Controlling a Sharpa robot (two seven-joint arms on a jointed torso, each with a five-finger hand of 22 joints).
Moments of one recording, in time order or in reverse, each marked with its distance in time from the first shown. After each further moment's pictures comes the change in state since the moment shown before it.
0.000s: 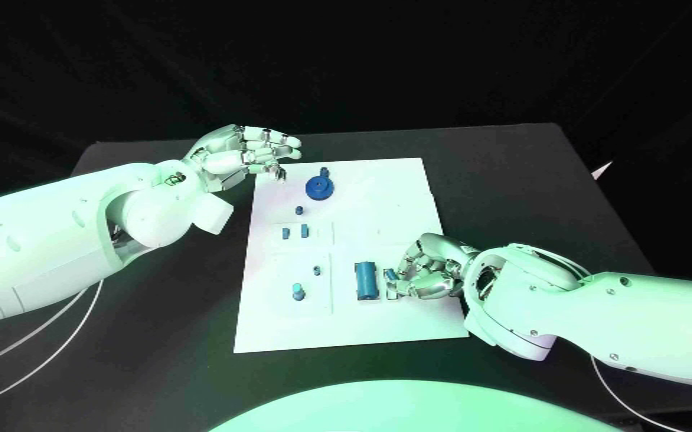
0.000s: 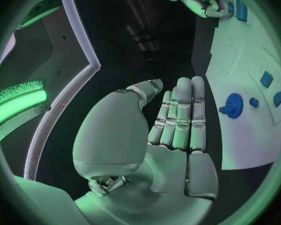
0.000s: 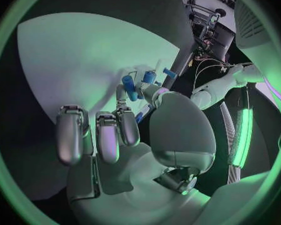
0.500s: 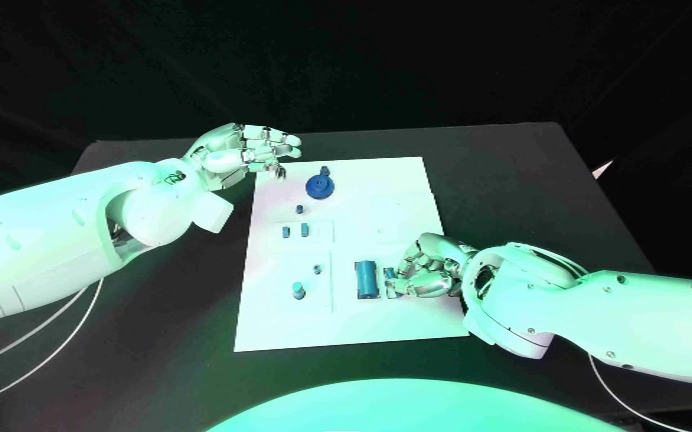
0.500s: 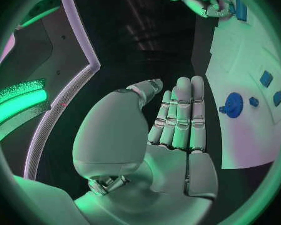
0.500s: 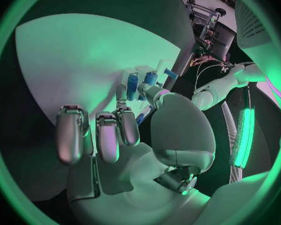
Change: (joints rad) left arm 0.000 -0.001 0.000 0.000 0.000 0.000 0.002; left_hand 0.000 0.000 0.000 0.000 0.000 0.000 0.000 0.000 0.000 0.000 0.000 0.000 0.000 0.000 0.000 0.000 0.000 0.000 0.000 0.000 0.000 0.000; right arm -0.001 0.009 0.000 -0.007 0.006 0.005 -0.011; right_hand -0.044 -0.017 -0.046 0.025 0.013 0.004 0.003 0.000 -0.002 0.000 0.000 0.000 0.000 0.000 0.000 -0.004 0.000 0.000 0.000 0.000 -0.005 0.000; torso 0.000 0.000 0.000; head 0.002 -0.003
